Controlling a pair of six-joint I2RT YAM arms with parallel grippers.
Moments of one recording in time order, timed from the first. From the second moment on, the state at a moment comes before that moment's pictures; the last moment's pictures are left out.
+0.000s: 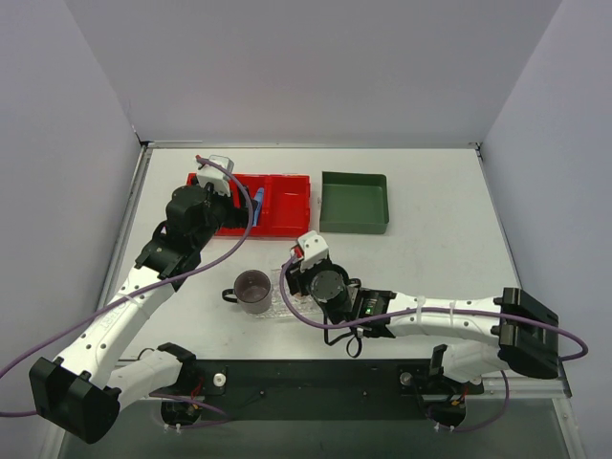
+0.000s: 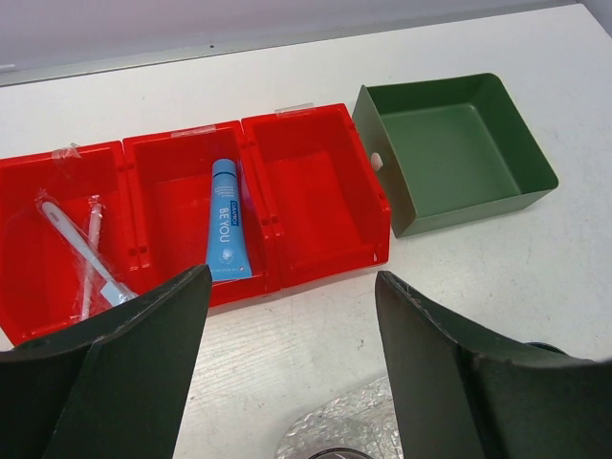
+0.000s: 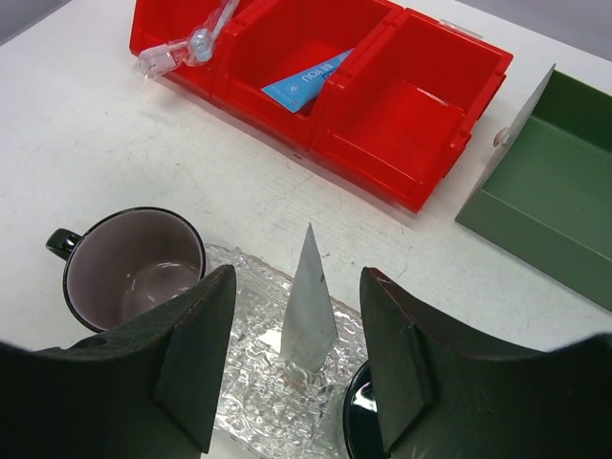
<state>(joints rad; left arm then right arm) -0.44 1.05 0.96 -0.17 -0.07 -0.17 1.25 1.34 0.73 0.33 0.68 0.14</state>
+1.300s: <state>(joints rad) -0.29 1.34 1.05 -0.23 0.06 -0.15 0.88 0.92 0.86 -0.28 0.24 0.32</state>
